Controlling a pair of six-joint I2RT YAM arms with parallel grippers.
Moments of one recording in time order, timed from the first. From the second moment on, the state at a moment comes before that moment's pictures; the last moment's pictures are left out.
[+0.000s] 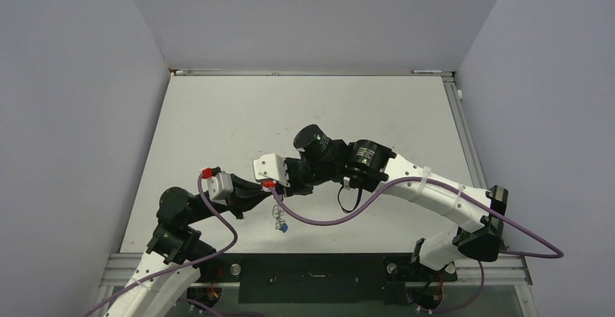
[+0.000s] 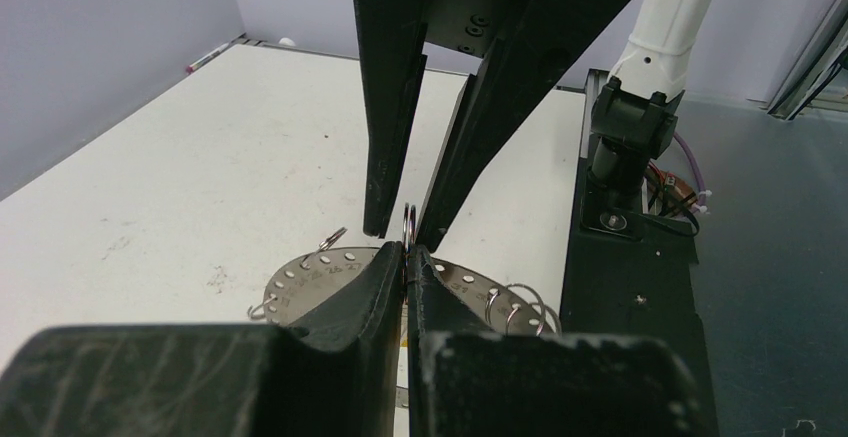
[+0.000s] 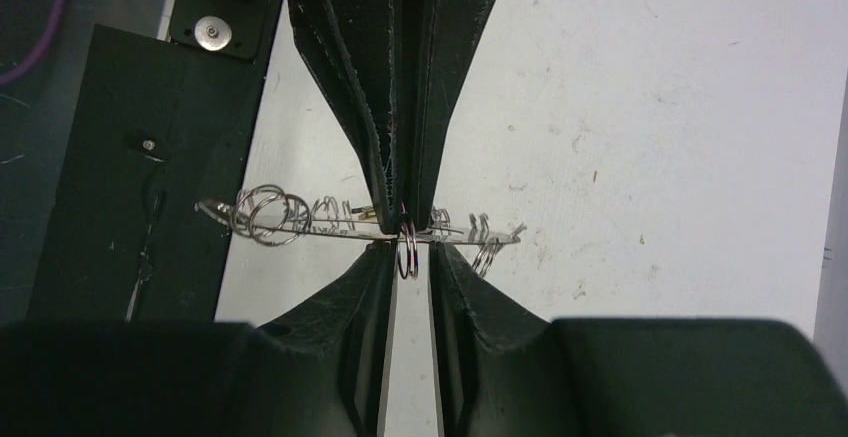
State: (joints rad) left arm -0.48 0.35 0.39 0.14 0.76 -0.16; right arm 1.15 1.47 1.55 -0.76 -0.34 -0.59
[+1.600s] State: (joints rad) left arm -0.47 0.22 0.39 0.25 0.72 -0.21; right arm 1.19 0.93 0.75 0.27 -0.21 -0.33
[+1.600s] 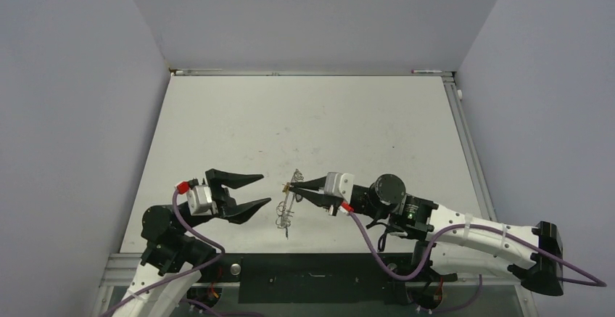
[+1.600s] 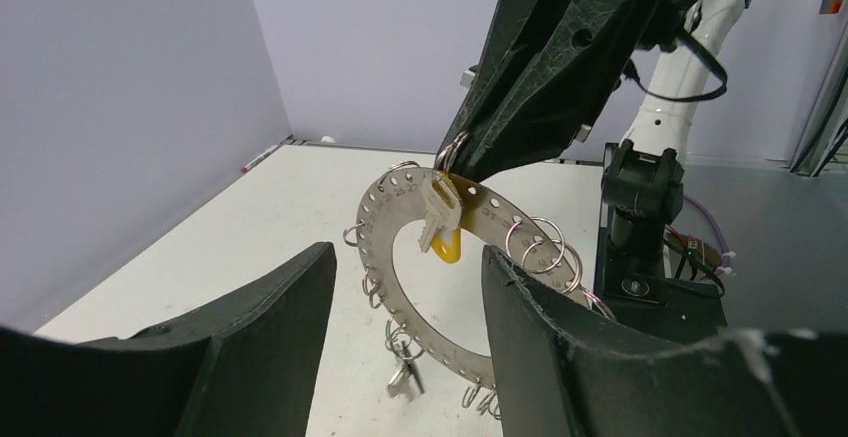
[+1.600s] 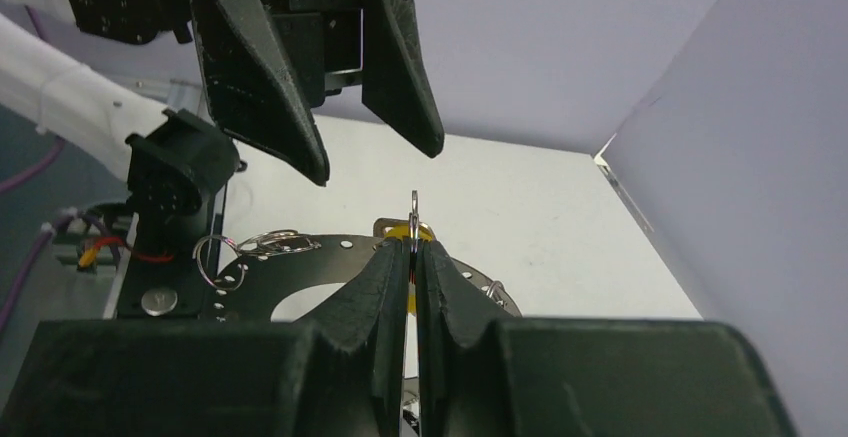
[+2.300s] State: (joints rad) left arm -0.46 0.25 0.36 0.35 0.79 -0.30; right arm 1.10 1.06 0.55 1.16 -0.26 0.09
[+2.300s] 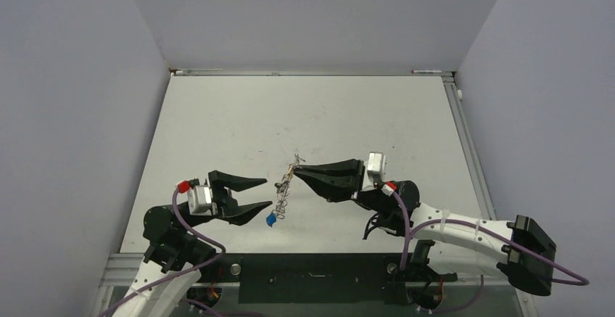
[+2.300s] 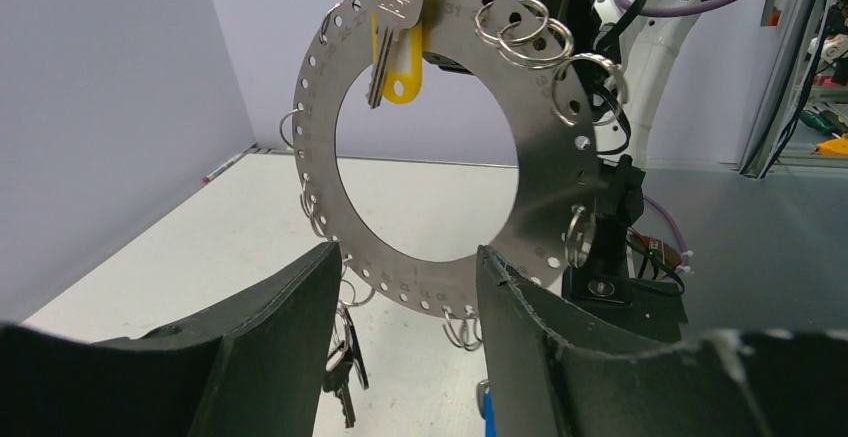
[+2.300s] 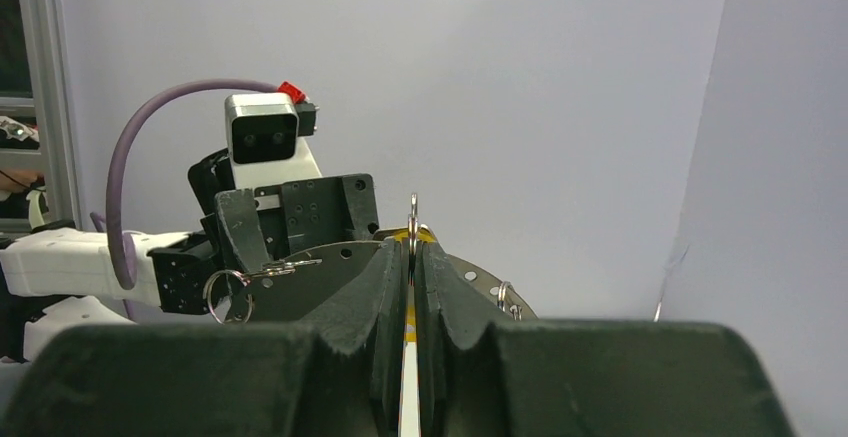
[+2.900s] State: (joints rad) left arm -0.46 0.17 0.36 0.34 0.75 -0.23; right arm 1.01 0.90 0.79 0.32 -0.53 -0.07
